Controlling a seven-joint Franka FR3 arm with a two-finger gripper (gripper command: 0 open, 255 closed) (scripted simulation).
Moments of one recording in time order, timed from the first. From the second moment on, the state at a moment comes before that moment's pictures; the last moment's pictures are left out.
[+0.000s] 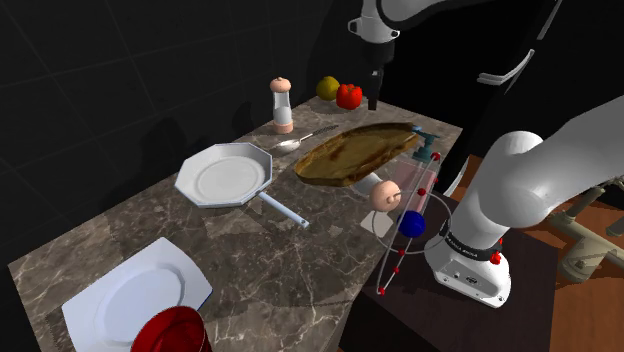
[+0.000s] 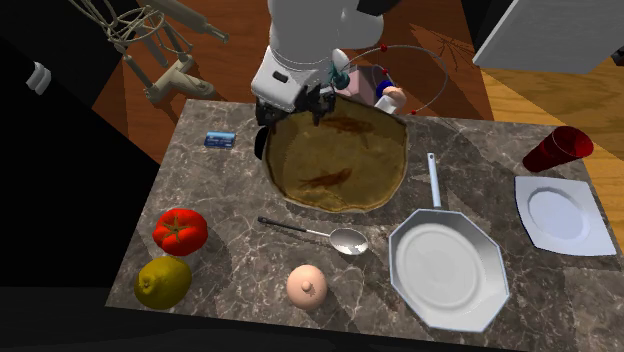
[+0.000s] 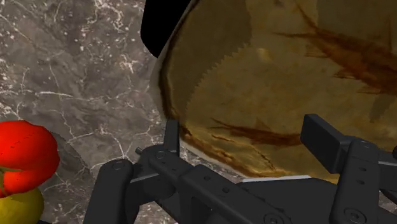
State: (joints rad) arm 0.09 -0.57 -0.15 -2.41 -0.21 1.79 -0.41
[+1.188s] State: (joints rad) arm 0.26 0.02 -0.22 -2.23 -0.27 2.29 -1.18
